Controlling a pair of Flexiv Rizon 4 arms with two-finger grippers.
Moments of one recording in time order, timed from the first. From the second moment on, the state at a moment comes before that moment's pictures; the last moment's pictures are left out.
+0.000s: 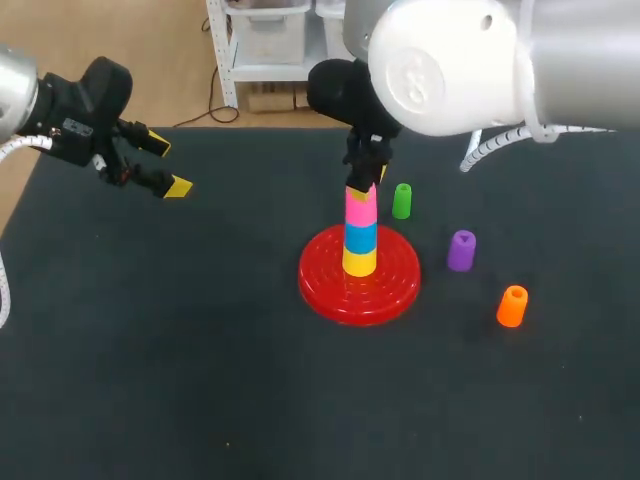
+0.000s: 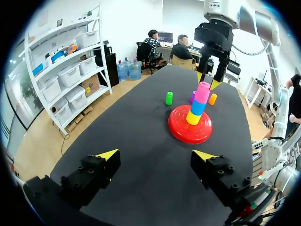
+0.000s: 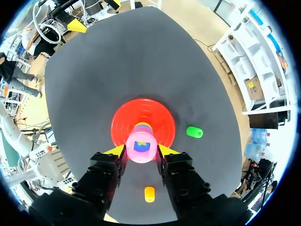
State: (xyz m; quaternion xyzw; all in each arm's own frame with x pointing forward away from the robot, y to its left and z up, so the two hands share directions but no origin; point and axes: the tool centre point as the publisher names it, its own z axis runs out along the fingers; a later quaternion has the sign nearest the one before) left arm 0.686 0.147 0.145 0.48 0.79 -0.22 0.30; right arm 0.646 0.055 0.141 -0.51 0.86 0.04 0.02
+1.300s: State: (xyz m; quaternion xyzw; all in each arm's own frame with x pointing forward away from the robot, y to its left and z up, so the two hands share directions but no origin) left arm 0.686 0.147 0.145 0.48 0.79 -0.22 0.30; right arm 0.654 0.062 0.142 -0.47 0.88 0.08 0.03
